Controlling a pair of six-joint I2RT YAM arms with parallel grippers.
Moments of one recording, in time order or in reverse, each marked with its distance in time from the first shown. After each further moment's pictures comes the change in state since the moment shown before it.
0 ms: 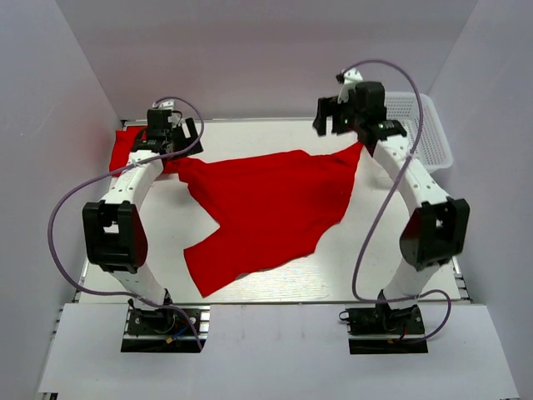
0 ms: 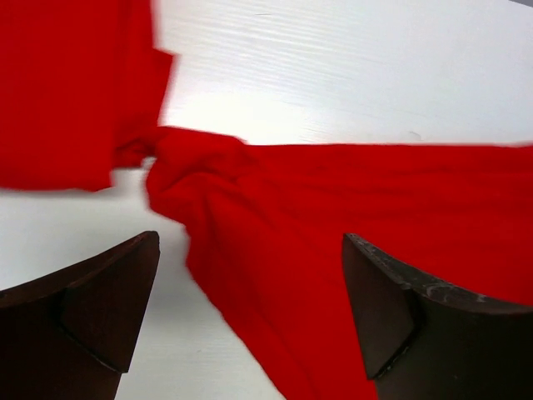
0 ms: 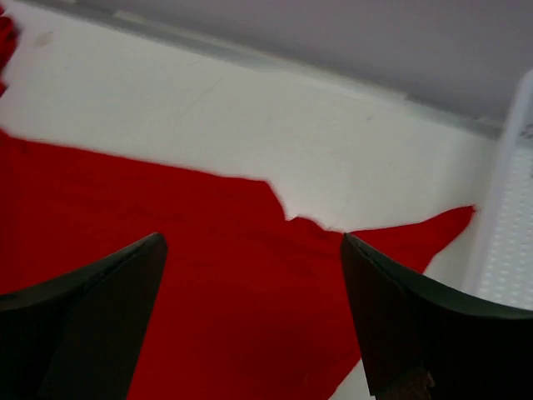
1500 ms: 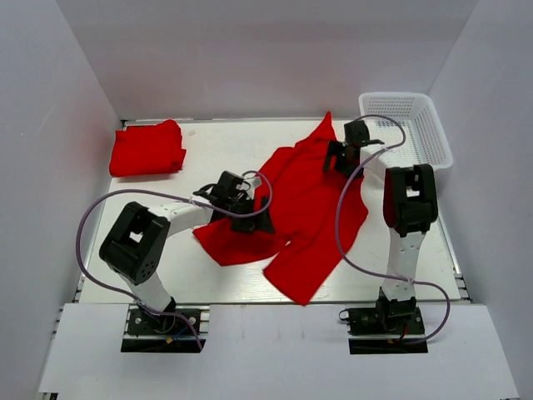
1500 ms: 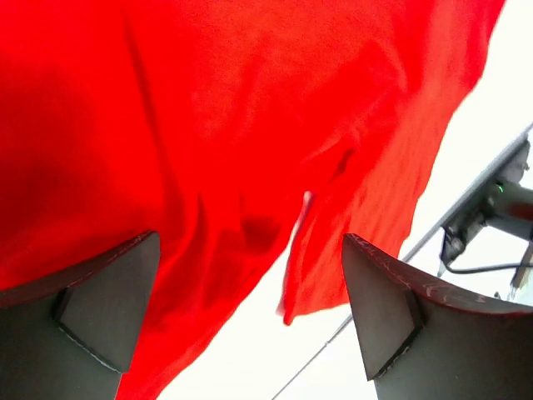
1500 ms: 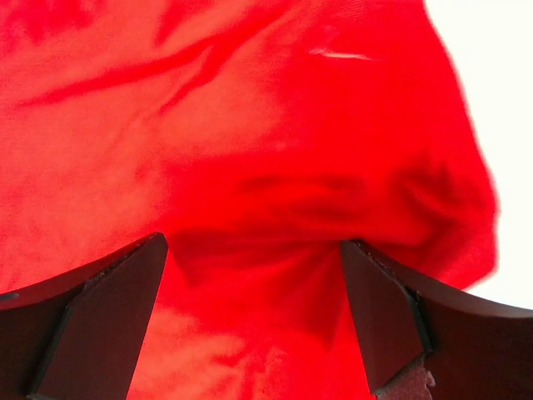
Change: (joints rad) left arm -0.473 -0.043 -0.512 0.204 0.514 -0.161; right arm -0.065 0.296 -0.212 -0.054 0.119 0.348
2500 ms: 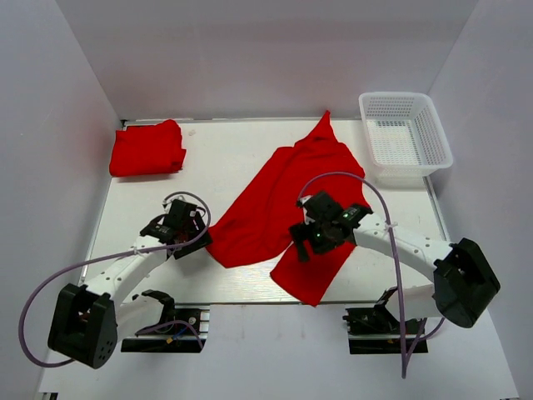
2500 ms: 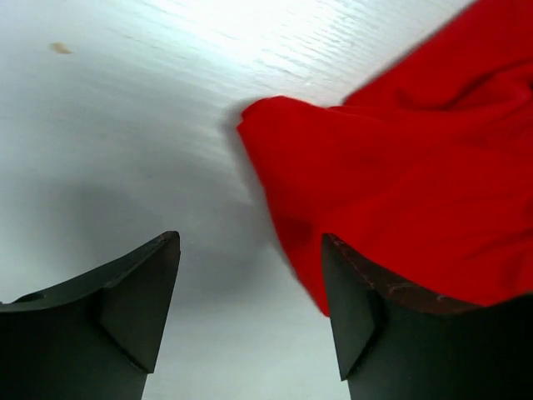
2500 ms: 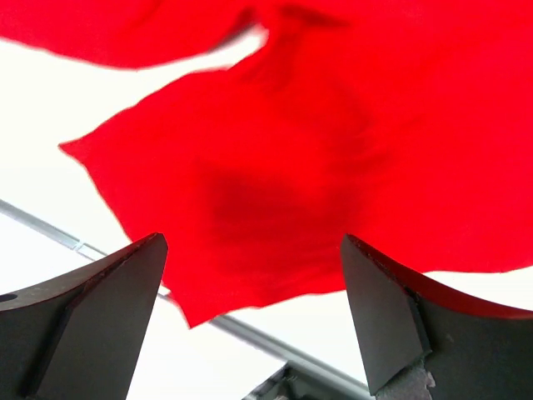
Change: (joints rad) left arm 0.183 -0.616 -0.344 -0.391 -0.637 -0.270; right arm 0.581 -0.758 -0.668 -0.248 -0.036 -0.072
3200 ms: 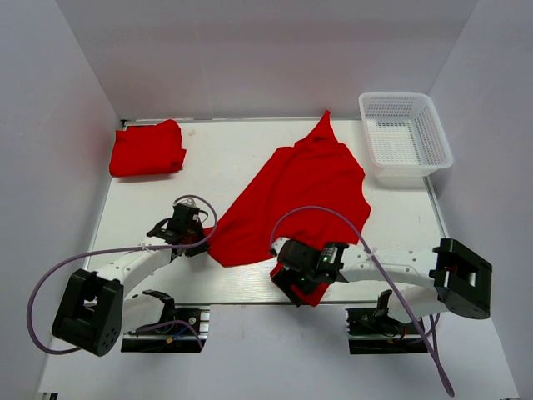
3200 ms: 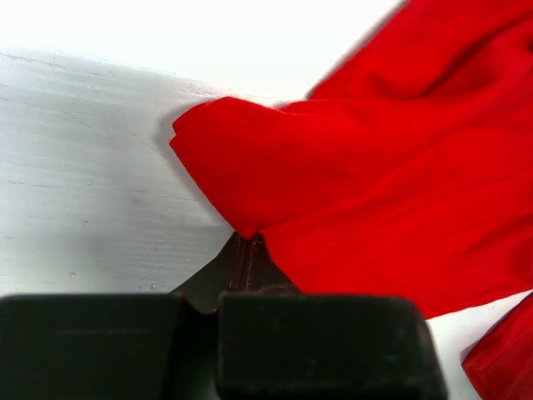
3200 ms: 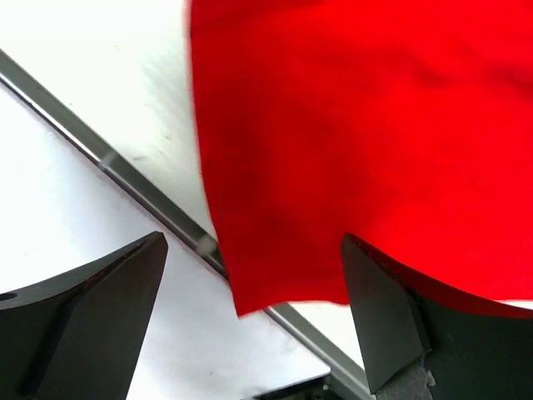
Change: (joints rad) left arm 0.002 0.095 -0.097 0.243 0.117 0.084; right arm 0.464 -0.006 -0.128 0.067 0.113 0.074
